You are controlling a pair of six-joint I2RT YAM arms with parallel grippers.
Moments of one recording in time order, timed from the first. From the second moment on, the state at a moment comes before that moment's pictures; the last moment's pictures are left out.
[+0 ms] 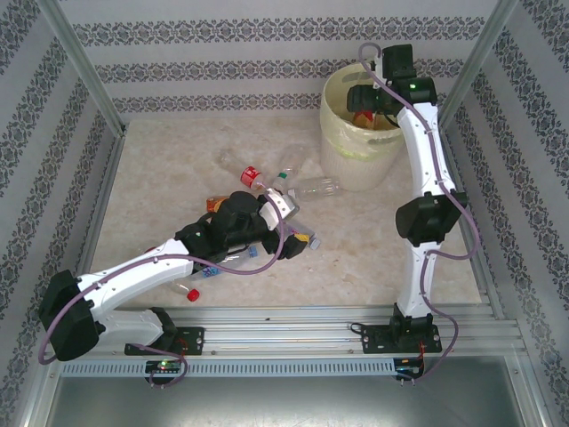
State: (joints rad) left arm -0.84 1.24 0.92 -0.12 0.16 0.05; right arm 0.09 2.16 2.52 -1.13 -0.03 0.12
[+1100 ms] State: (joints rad) left arm -0.82 1.22 0.97 -0.19 0.15 0.05; right arm 0.16 1.32 1.58 -0.80 -0.15 0.20
